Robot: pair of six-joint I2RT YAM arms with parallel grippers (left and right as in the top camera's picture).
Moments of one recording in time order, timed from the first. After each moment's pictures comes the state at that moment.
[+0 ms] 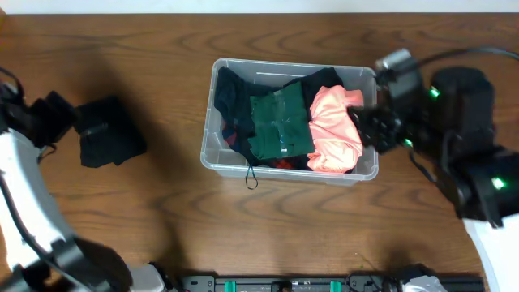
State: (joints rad) left arm 0.62 1.61 1.50 -1.04 0.08 -0.28; right arm 0.25 1.13 1.40 -0.97 -0.19 -0.08
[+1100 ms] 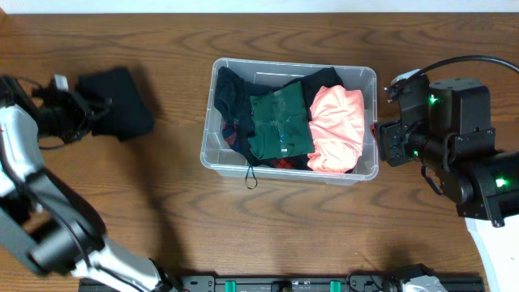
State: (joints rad) left arm 0.61 1.85 1.51 -0.98 0.72 -0.09; right arm 0.23 1.14 1.40 -1.11 -0.02 -0.08
